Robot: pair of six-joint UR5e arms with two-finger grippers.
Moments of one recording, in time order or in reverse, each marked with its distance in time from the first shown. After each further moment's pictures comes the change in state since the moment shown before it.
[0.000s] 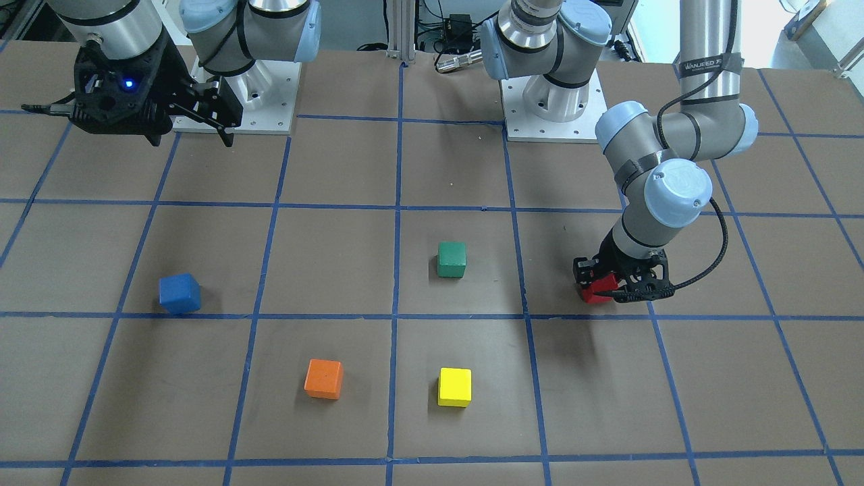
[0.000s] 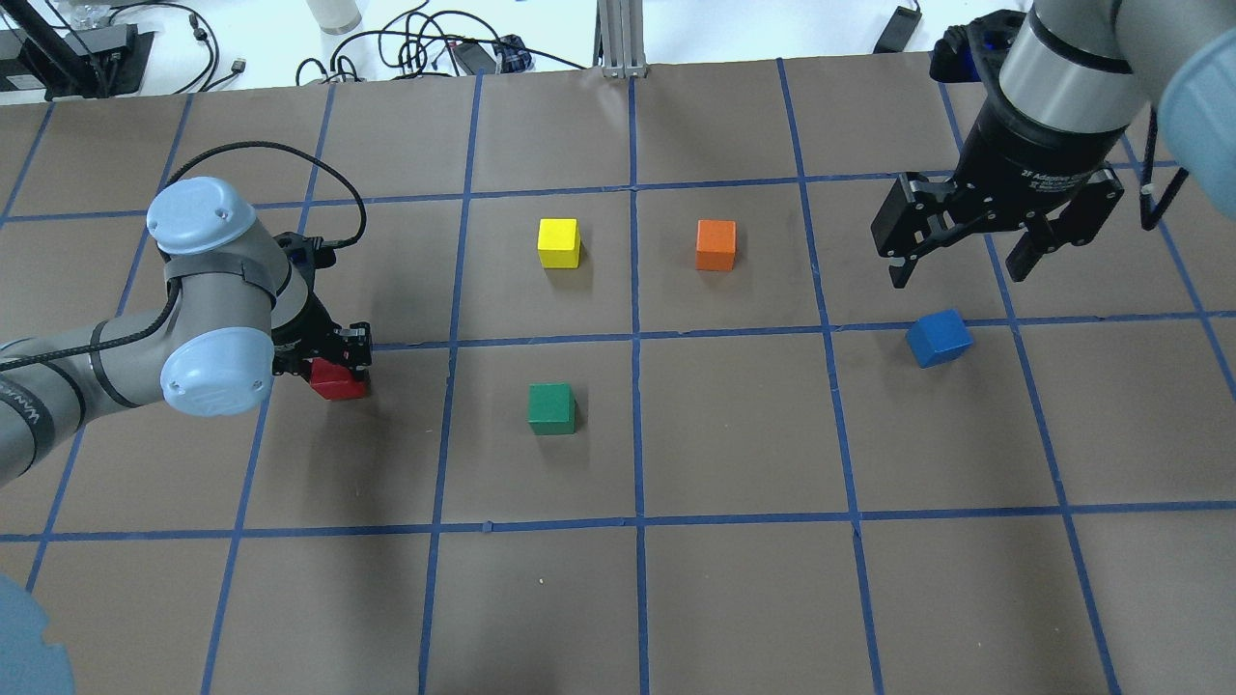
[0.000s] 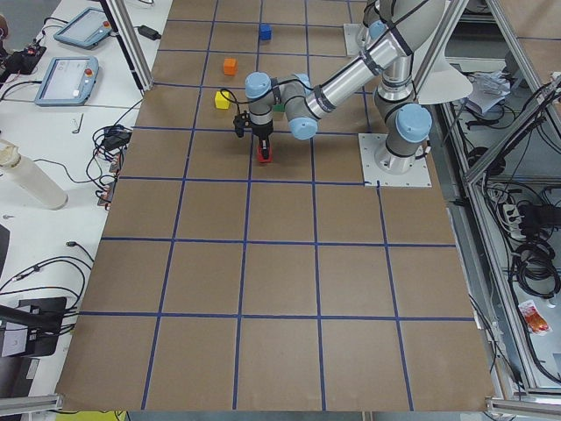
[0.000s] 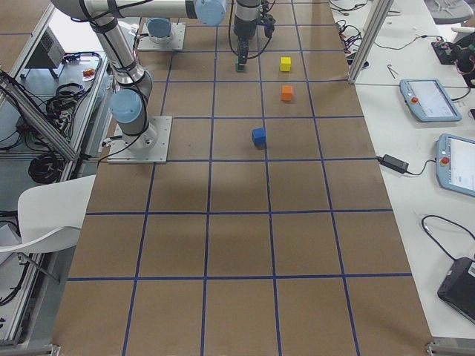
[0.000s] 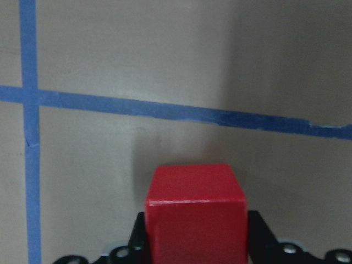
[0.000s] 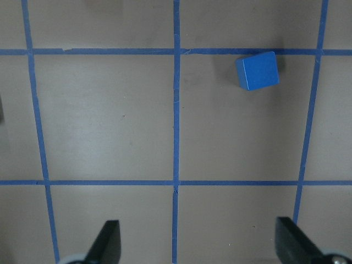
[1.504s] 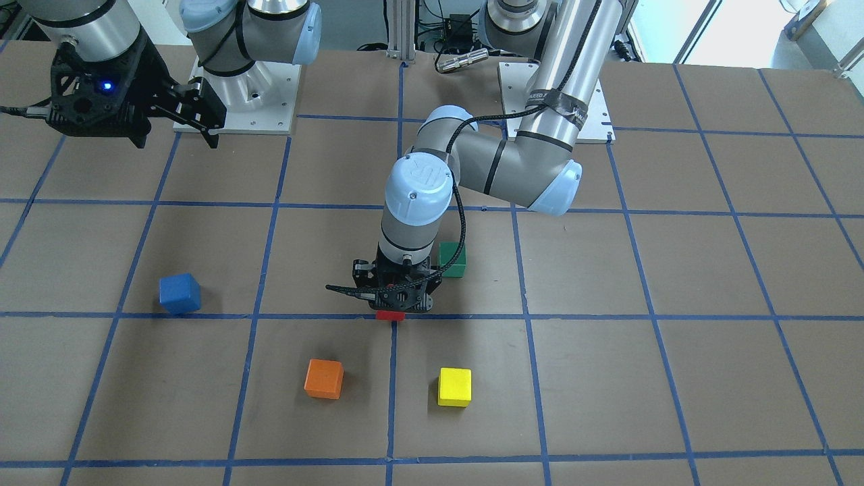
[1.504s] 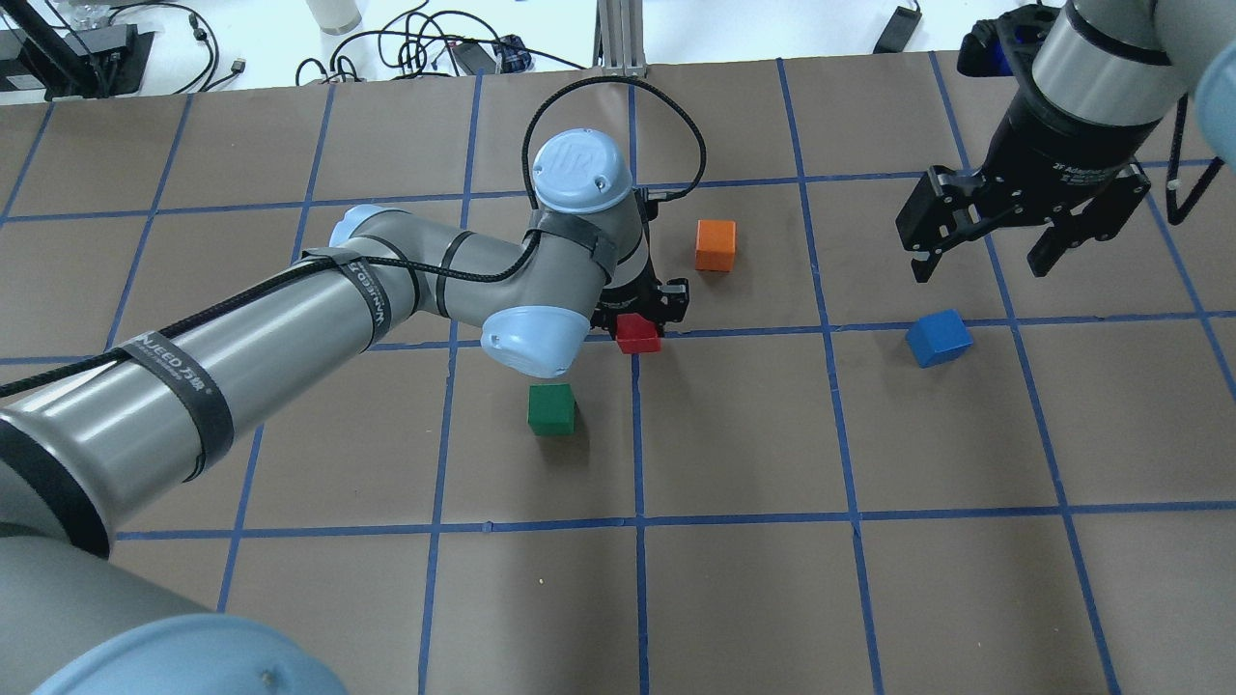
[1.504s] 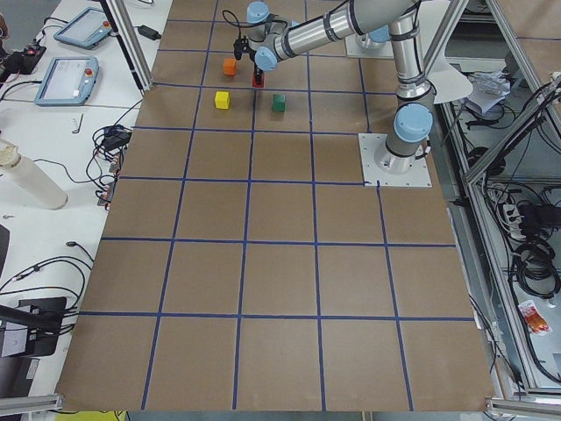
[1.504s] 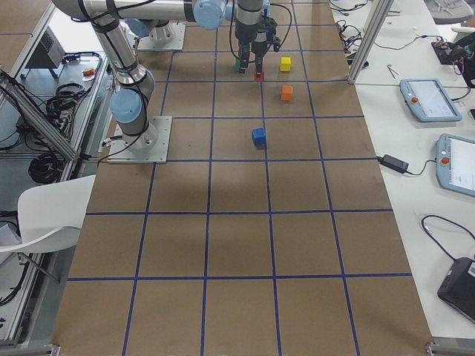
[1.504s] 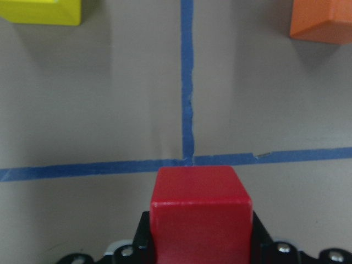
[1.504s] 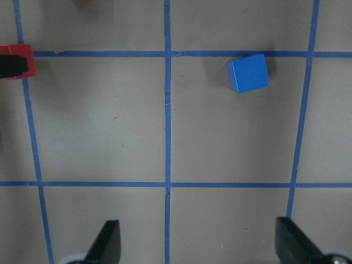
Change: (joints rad) left arm -0.590 -0.239 0.347 0.019 -0.168 -0.478; right arm -0.044 -0.001 0.000 0.000 0.006 -0.045
